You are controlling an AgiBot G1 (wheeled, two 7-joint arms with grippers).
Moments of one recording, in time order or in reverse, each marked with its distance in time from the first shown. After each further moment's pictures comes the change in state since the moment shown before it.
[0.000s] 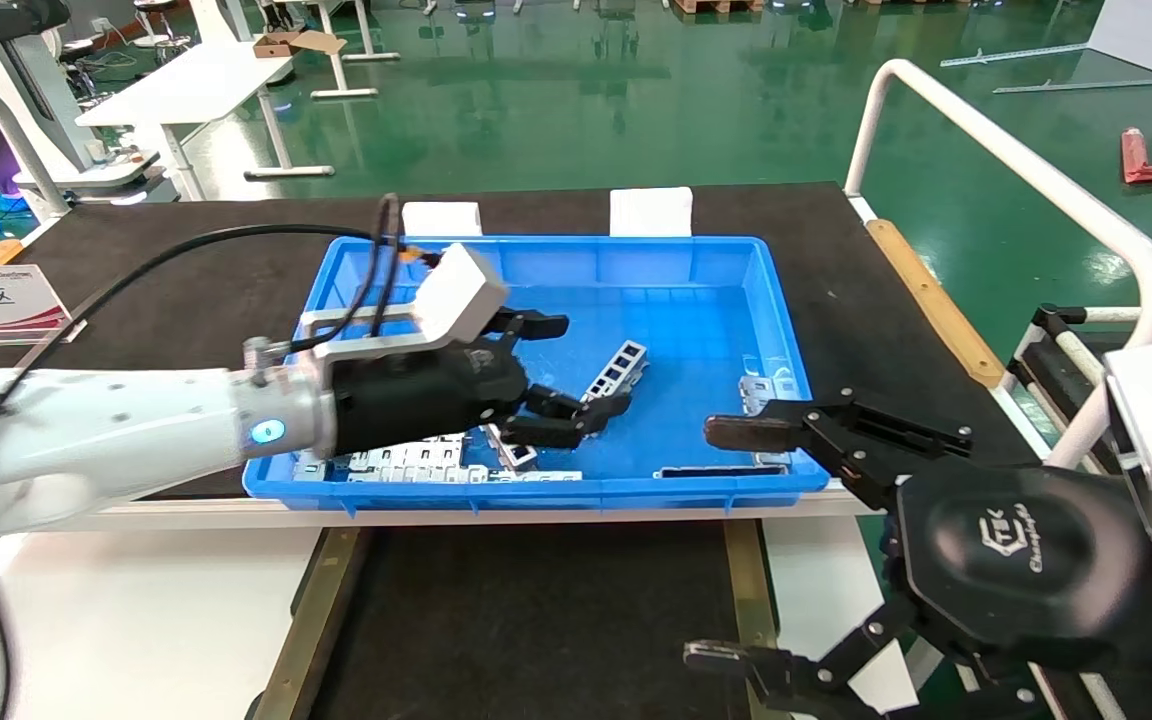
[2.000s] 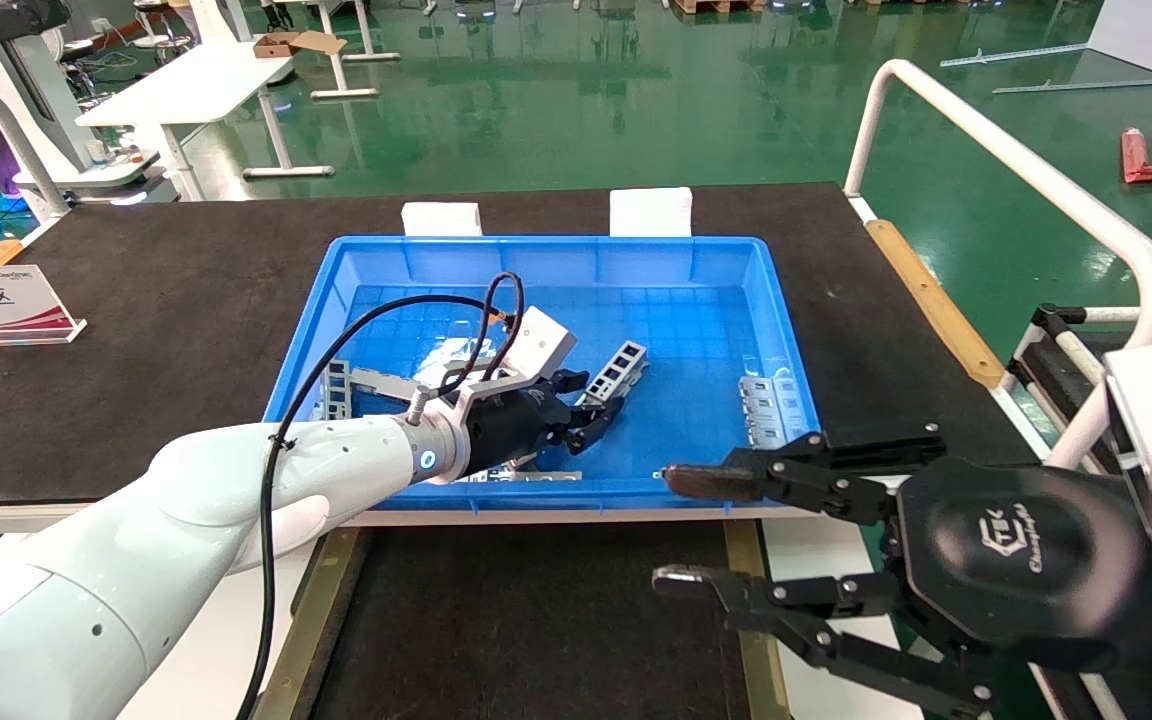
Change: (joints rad) left arm -0.082 0.250 0.528 0.407 -0.302 -0.513 0.085; right arm 0.000 0.000 -0.001 0.000 0.001 0.000 -0.001
